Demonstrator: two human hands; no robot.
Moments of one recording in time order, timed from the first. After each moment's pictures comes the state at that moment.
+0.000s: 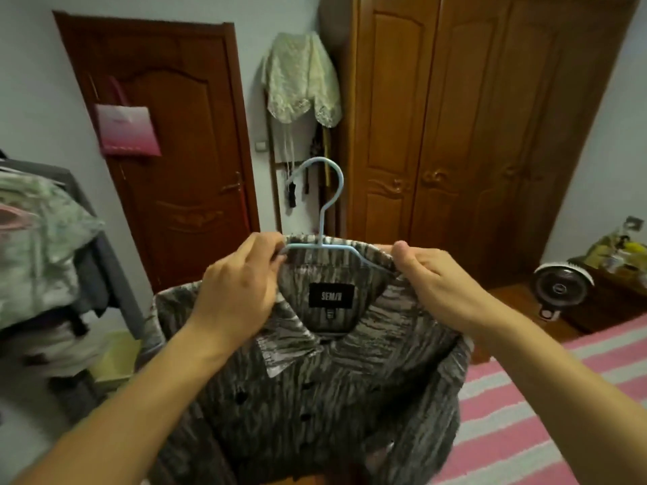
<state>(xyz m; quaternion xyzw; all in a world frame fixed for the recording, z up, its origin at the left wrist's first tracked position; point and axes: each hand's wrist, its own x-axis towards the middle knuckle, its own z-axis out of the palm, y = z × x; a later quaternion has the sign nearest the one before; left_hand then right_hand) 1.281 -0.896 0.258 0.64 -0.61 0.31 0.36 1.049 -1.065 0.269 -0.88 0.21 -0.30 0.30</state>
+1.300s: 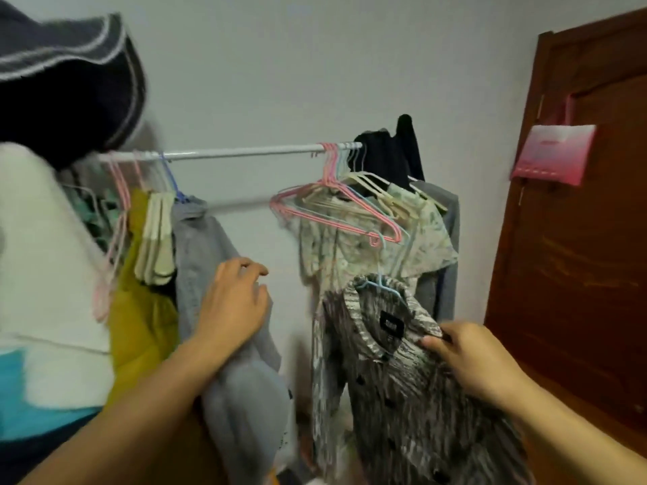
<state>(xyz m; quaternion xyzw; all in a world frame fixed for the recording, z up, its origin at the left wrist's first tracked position) 1.505 -0.675 0.249 0.93 0.06 0.35 0.11 1.547 -1.034 0.226 -0.96 -0.17 -0.06 0.23</state>
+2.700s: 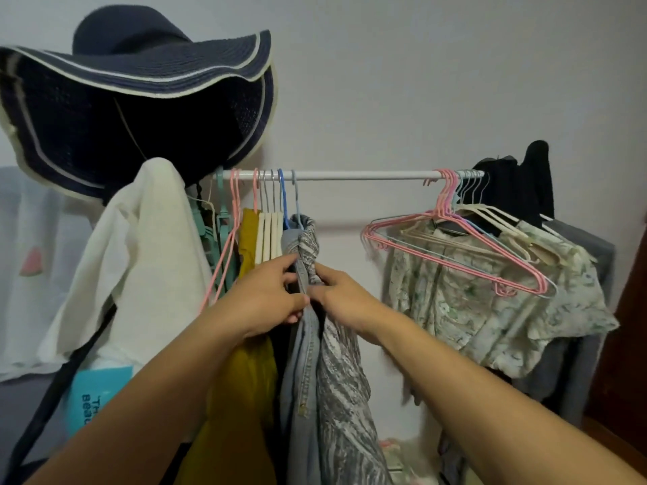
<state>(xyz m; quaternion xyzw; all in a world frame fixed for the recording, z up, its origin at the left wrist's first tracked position) 1.464 -0.557 0.339 0.86 0.14 0.18 0.46 1.584 -0.661 0.307 -0.72 -0.42 0.18 0.52</state>
